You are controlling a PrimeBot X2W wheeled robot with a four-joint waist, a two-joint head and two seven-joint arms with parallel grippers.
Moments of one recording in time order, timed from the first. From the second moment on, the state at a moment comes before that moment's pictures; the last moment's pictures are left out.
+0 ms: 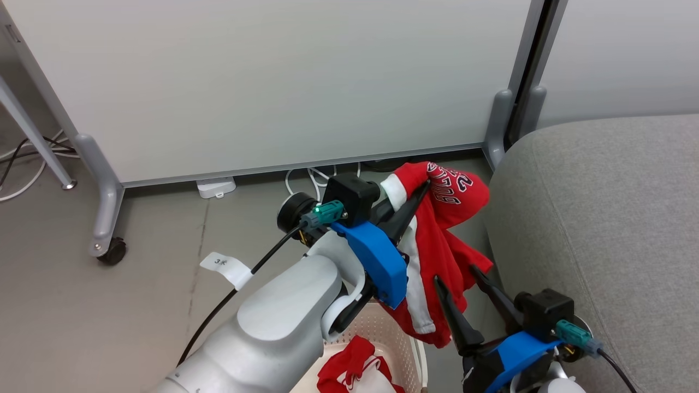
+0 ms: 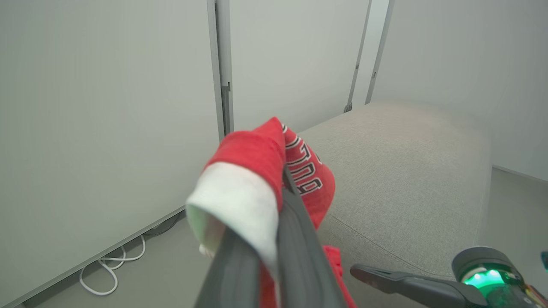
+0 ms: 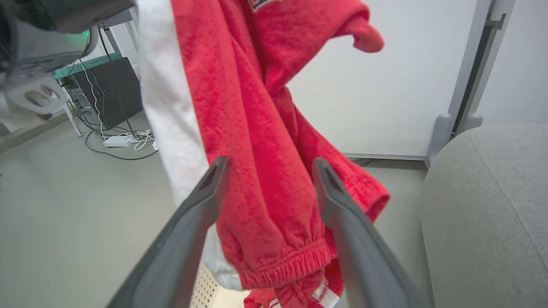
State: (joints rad) left arm -0.77 0.05 -1.02 0.65 -0.81 -0.08 -0.18; right arm -0.11 -0.05 0.24 0.25 0.23 0.13 -0.09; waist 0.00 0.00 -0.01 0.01
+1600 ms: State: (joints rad) left arm -0.88 0.05 -1.24 0.69 -1.01 -0.07 -0.24; right arm -0.39 -0.05 0.40 0.55 0.33 0.13 -0.03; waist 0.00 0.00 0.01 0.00
